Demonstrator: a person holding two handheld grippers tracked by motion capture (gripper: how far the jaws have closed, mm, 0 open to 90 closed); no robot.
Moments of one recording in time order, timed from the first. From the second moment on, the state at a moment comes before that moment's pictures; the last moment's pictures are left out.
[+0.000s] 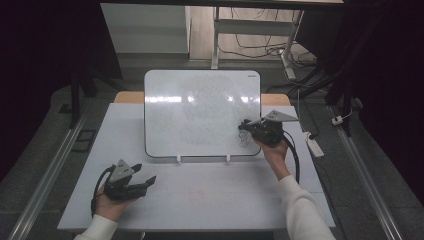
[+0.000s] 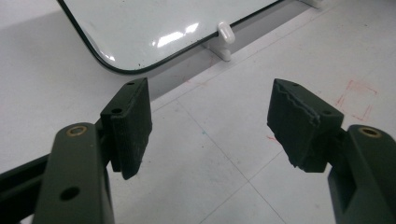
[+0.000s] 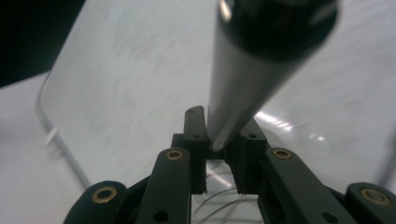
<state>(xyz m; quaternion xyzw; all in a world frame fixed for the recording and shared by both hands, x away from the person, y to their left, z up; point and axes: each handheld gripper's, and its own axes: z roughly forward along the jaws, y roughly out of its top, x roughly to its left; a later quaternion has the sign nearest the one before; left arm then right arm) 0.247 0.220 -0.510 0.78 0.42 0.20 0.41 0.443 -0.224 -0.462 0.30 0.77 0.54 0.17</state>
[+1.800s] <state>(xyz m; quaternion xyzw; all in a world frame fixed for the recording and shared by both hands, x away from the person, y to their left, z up) 0.248 0.219 -0.510 0.78 0.42 0.20 0.41 0.438 -0.250 -0.460 0.34 0.74 0.54 0.20</state>
